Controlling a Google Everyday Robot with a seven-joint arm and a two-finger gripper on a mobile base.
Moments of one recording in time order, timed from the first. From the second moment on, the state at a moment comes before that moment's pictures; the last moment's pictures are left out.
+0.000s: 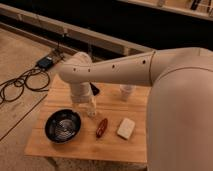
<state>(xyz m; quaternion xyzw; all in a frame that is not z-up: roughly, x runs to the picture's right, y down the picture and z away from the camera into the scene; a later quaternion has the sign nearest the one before) -0.104 0.102 0.703 -0.26 0.23 0.64 0.68</state>
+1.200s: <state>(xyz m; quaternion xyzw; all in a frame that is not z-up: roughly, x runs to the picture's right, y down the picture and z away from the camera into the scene) -0.089 0.084 0.736 -0.26 0.23 0.63 0.69</state>
